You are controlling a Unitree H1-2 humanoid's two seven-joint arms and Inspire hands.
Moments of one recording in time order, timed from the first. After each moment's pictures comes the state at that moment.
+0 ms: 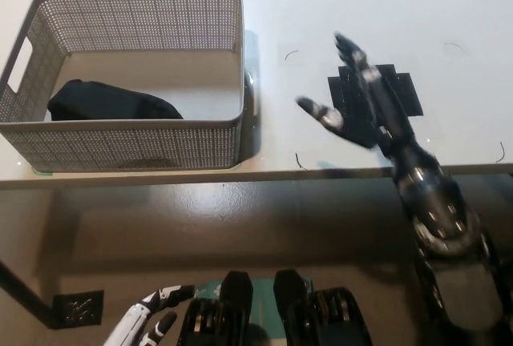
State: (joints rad) left_arm 0.10 0.28 -0.15 0.18 0.13 -0.43 -0.13; right_arm -0.49 -0.05 0.03 0.14 -0.19 0.03 0.10
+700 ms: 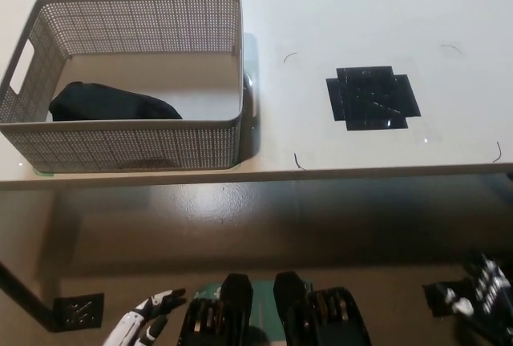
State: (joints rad) left_arm 0.11 0.28 -0.12 0.20 0.13 -0.43 -0.13; right_arm 0.10 -0.14 -0.20 0.12 0.11 0.00 0.21
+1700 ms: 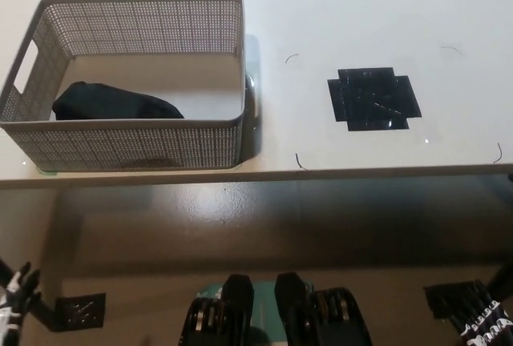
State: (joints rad) left_arm 0.11 0.26 0.25 0.31 -0.04 -0.43 -0.08; right_arm 0.07 -0.14 -0.25 0.47 0.34 -0.27 0.39
